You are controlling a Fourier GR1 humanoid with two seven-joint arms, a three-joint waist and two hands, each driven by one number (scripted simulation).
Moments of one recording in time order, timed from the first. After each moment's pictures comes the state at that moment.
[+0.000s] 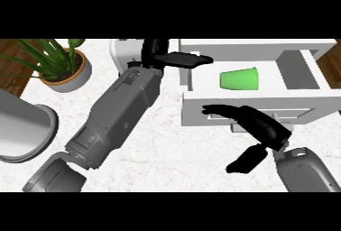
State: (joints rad) left arm -1.19 0.01 -0.23 -0.41 0.65 0.25 -0.55; right arm -0.30 -0.35 0.31 -1.59 0.30 0.46 0.06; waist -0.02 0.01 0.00
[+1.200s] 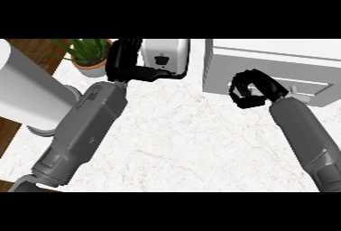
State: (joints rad) left arm -0.92 0.16 -0.23 -0.67 0.67 0.08 -0.51; right arm -0.77 -0.33 0.10 -0.57 0.45 0.21 -0.43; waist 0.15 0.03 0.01
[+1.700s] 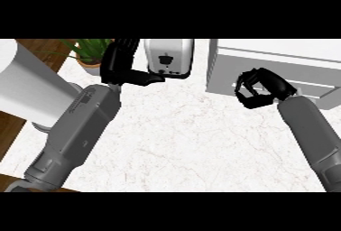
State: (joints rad) left arm -0.88 0.19 -0.24 -0.71 0.67 0.03 -0.49; right arm -0.77 -0.36 0.05 -0.56 0.36 0.34 -0.43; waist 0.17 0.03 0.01
